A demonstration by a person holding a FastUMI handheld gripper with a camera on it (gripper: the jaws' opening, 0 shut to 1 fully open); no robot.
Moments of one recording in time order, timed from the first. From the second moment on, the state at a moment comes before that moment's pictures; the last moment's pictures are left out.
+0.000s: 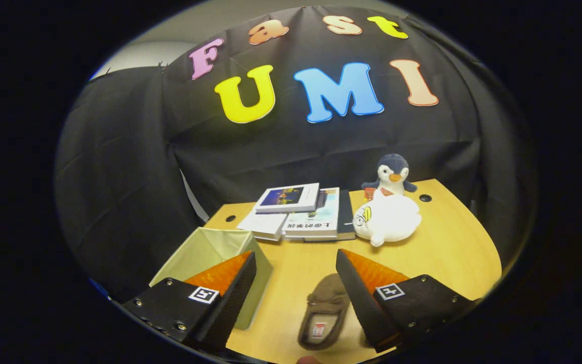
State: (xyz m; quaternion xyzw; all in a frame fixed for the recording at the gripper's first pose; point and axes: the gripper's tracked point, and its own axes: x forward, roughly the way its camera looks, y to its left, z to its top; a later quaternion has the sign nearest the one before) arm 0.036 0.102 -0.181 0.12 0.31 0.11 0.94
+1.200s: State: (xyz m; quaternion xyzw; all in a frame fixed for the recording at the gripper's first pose) arm -0.036 0.098 -0.370 0.10 0.53 0.10 0.83
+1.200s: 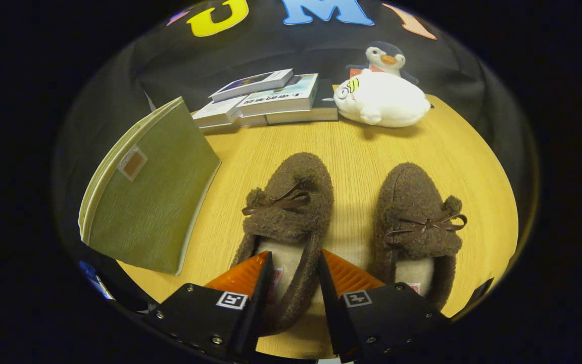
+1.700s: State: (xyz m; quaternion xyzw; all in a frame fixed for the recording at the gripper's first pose) arm -0.027 0.080 -0.345 0.19 0.53 0.02 0.82
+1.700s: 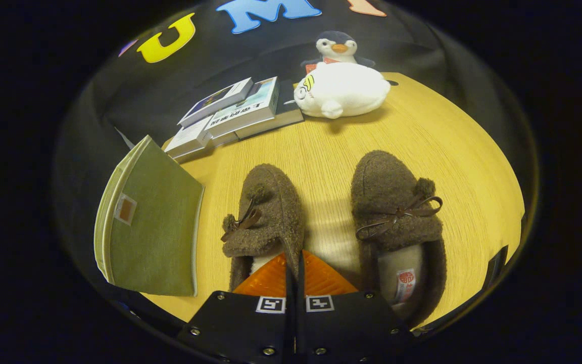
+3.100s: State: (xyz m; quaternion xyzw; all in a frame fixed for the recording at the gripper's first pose) arm 0.056 0.305 -0.172 0.30 0.44 0.14 0.84
